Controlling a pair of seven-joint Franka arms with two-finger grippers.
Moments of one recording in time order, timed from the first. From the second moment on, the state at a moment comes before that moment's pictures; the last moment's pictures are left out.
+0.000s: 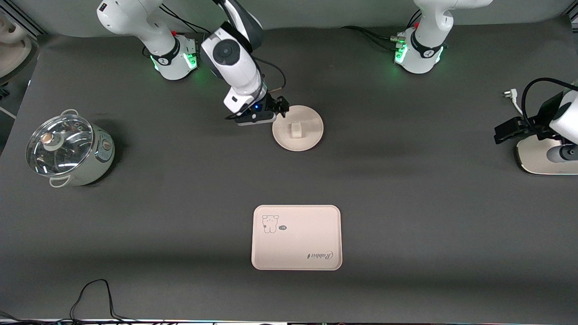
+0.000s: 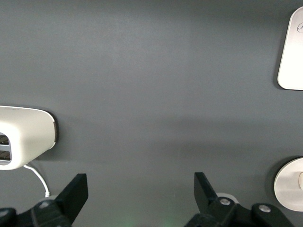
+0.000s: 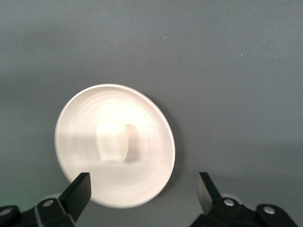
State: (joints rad) left arm -0.06 0.09 0.03 -1.51 0.02 1.53 -0.10; right arm 0.92 0.19 -0.06 -2.29 0.26 2.61 0.67
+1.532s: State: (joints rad) left arm -0.06 0.08 0.03 -1.49 0.02 1.53 -0.02; right arm 0.95 0.42 -0.03 -2.33 0.27 2.92 0.68
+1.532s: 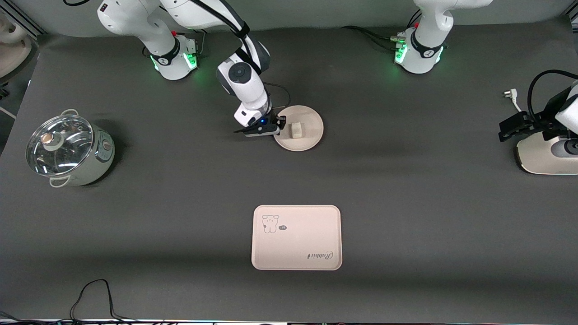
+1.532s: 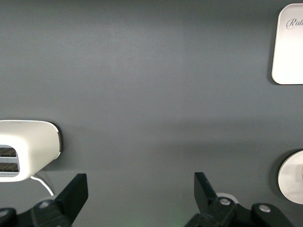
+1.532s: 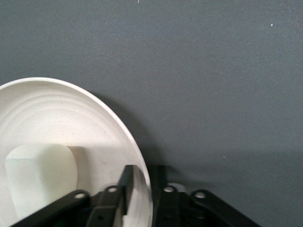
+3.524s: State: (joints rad) left arm -0.06 0.08 0.01 -1.47 0.02 1.53 -0.02; right arm 0.83 0.08 -0.04 -2.30 0.47 2.76 0.45
